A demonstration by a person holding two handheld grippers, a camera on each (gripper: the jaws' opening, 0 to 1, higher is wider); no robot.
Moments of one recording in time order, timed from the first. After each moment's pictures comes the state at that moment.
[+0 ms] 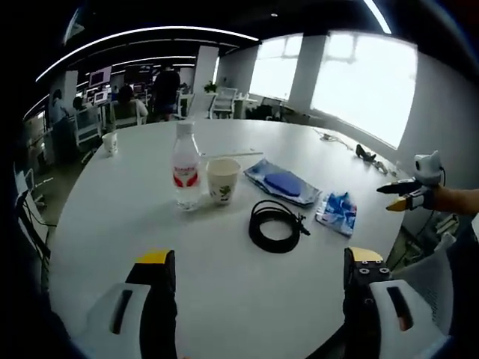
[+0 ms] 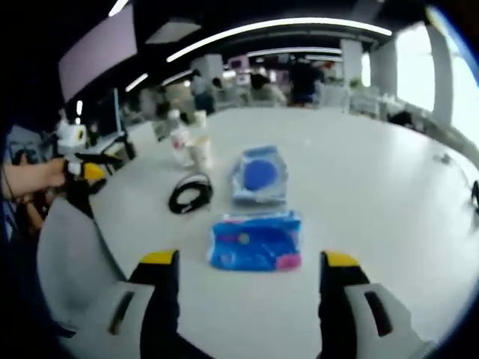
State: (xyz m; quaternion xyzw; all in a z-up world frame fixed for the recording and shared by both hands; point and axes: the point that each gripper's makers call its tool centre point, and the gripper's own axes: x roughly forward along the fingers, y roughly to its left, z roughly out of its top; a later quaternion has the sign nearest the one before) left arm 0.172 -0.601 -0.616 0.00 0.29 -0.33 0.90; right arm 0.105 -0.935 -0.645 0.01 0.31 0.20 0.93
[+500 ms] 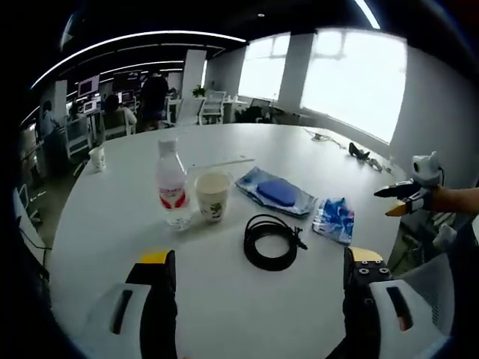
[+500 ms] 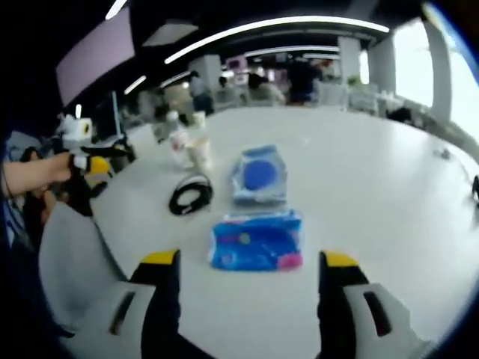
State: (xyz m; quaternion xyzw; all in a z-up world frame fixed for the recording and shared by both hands) left arm 0.200 -0.630 -0.601 0.02 0.28 -0.37 0.89; right arm 0.107 -0.937 -0.646 0.02 0.32 0.19 0.93
